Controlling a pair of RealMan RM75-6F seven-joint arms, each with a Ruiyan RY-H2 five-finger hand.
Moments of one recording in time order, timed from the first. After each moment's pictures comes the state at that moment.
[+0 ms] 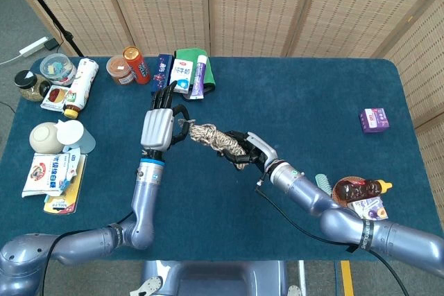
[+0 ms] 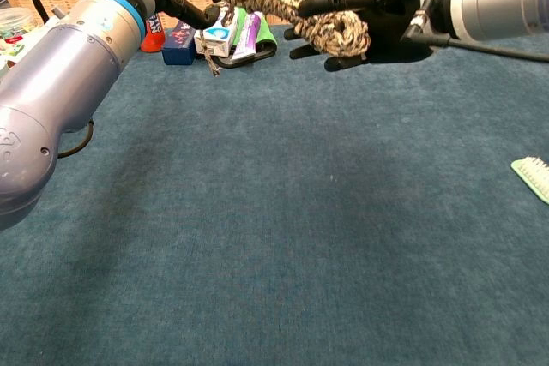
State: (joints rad) left arm -0.87 -1.88 -0.44 -1.31 0.99 1.29 0.34; right arm 0.83 -1.32 0.51 -1.71 -0.69 0.40 0.78
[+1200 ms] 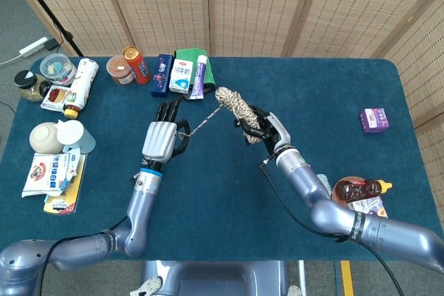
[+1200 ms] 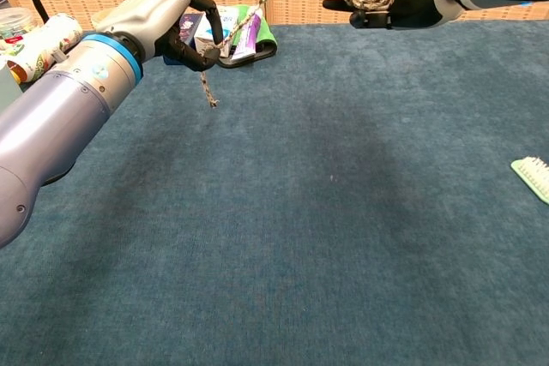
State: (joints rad) left arm -0.81 -1.89 -0.34 -1.26 1.10 1.24 0.32; right arm 0.92 -1.35 0.51 -1.72 -0.32 0.73 0.71
